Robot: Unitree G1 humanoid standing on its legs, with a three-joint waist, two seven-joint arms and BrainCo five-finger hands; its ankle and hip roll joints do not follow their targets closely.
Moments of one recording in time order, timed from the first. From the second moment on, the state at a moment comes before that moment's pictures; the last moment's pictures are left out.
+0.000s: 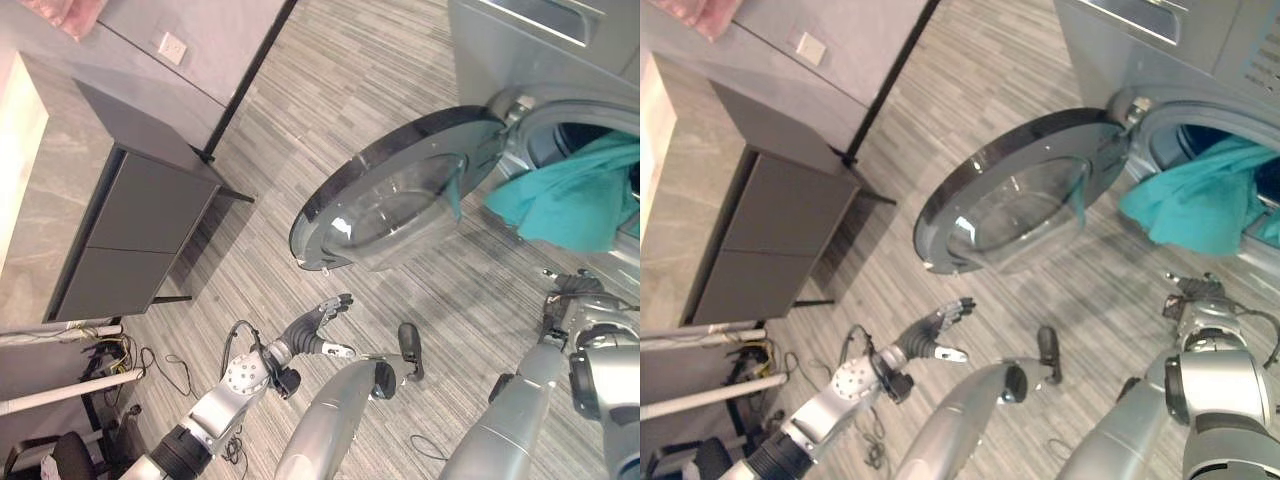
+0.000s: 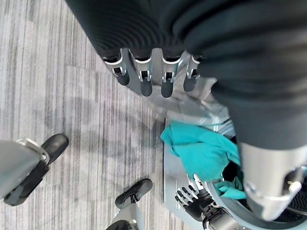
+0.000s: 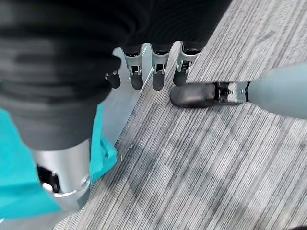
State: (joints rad) left arm -0.14 0.43 -0.57 0.05 -0.28 -0.04 -0.17; right arm -0.85 -0.72 0.04 1.52 0.40 0.04 -0.14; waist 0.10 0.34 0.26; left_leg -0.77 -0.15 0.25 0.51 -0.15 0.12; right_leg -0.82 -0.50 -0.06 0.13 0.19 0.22
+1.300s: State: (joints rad) left arm -0.19 0.47 -0.52 0.00 -0.36 -0.10 -0.10; right arm -1.05 -0.70 0.02 1.51 0.62 0.01 -0.24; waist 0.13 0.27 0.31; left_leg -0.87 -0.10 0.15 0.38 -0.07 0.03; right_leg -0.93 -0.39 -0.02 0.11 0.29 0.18
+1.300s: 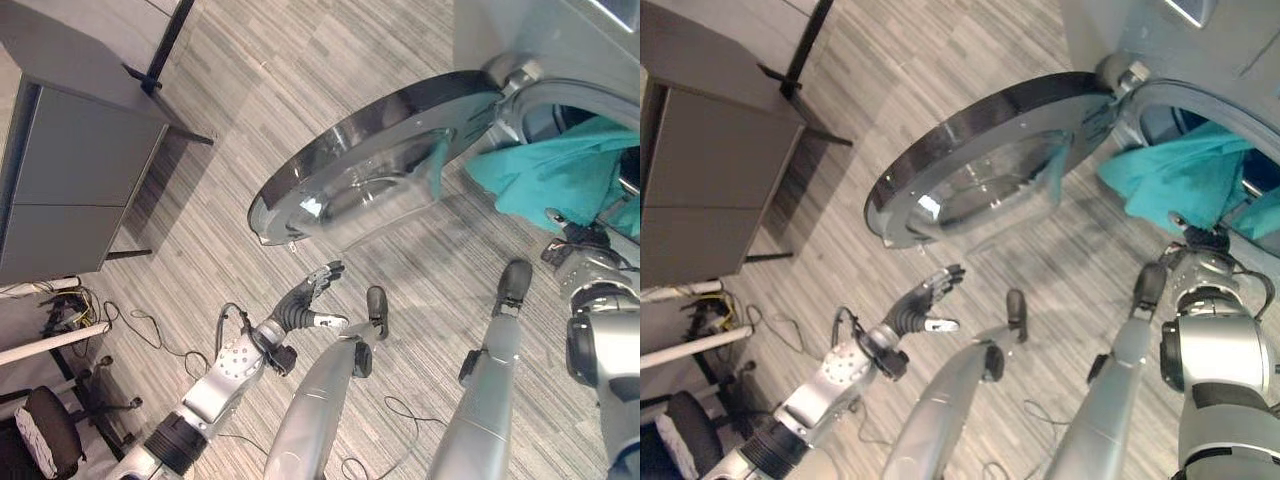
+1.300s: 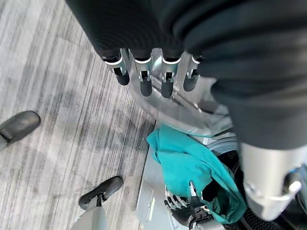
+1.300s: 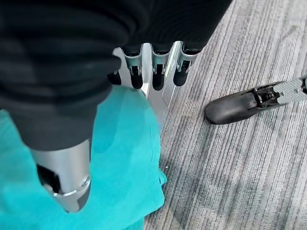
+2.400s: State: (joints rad) left arm -0.19 0.55 -0.47 -0.02 -0.39 -0.11 -0.09; right arm -1.14 -0.72 -0.14 1.13 1.03 -0.21 -0.23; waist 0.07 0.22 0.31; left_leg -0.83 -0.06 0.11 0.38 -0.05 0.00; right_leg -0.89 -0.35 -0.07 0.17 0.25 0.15
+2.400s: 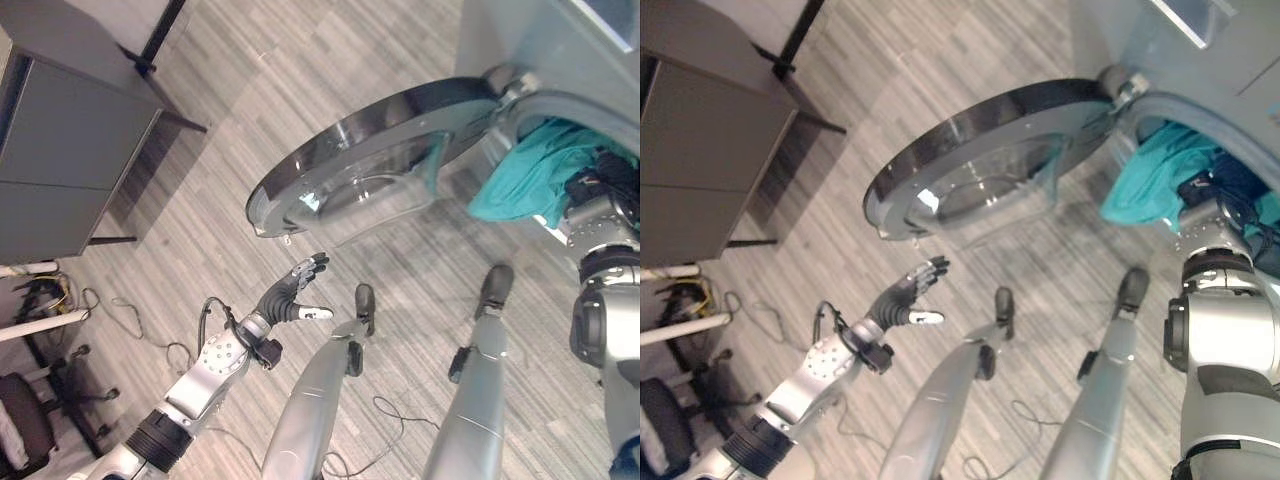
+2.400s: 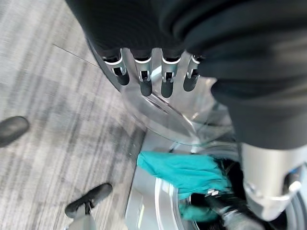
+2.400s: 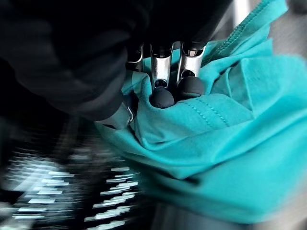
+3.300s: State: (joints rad) left arm -0.02 0.62 -0.40 -0.05 -0.41 -0.07 -0.15; right arm -0.71 -0.41 -0.30 0.92 1.16 -0.27 -0.13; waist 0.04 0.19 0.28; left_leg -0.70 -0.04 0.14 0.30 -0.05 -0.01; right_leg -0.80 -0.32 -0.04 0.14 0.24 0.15
